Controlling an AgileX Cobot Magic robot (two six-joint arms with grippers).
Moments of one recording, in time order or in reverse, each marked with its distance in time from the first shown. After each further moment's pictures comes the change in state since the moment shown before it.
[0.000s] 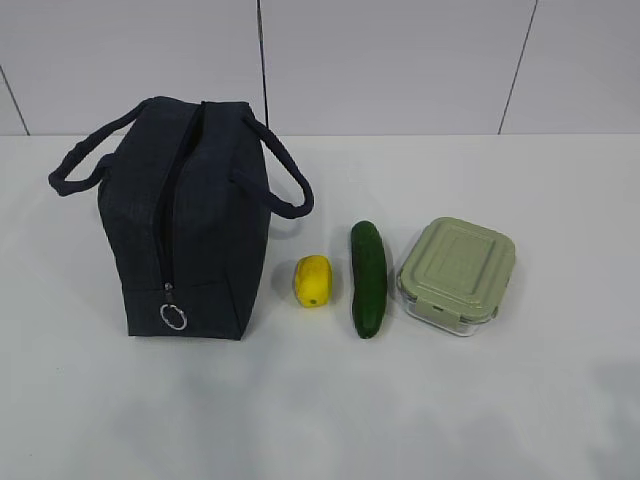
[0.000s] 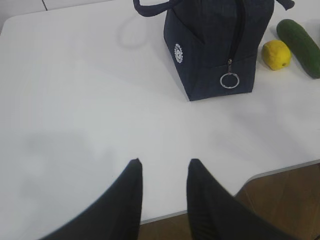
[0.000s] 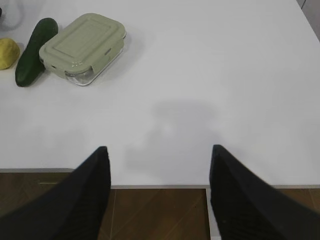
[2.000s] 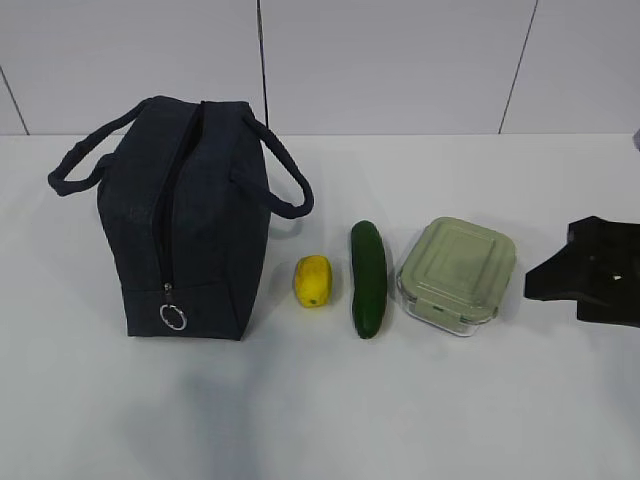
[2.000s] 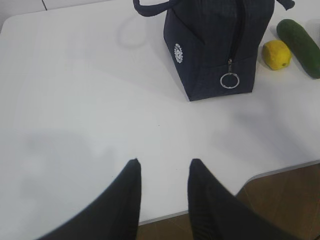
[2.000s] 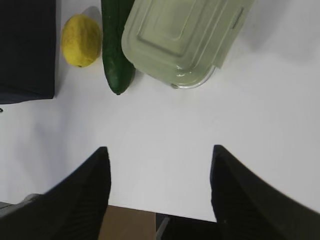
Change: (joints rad) left arm 0.000 0.000 0.000 -0.002 0.000 0.000; right arm 0.000 1.265 -0.190 0.779 -0.500 -0.342
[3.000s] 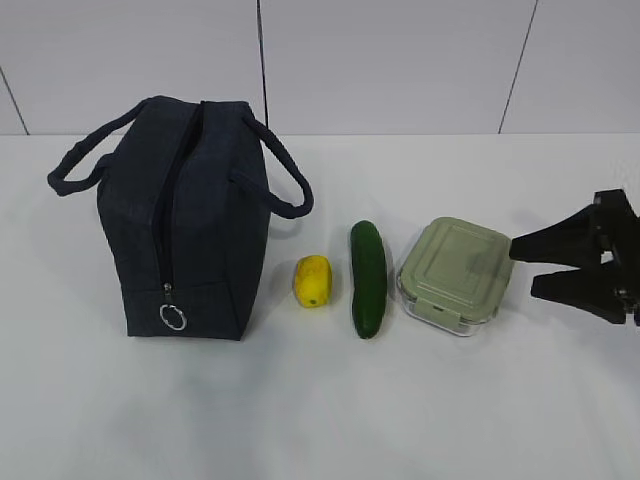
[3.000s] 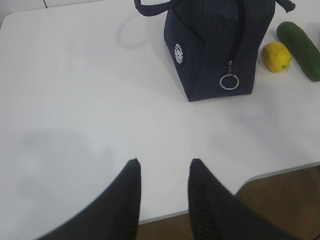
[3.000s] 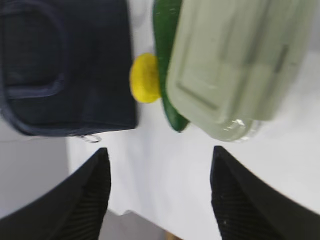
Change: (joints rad) left arm 0.000 0.000 0.000 0.000 0.000 -0.017; right arm -0.334 0.409 -0.017 0.732 0.374 -0.778
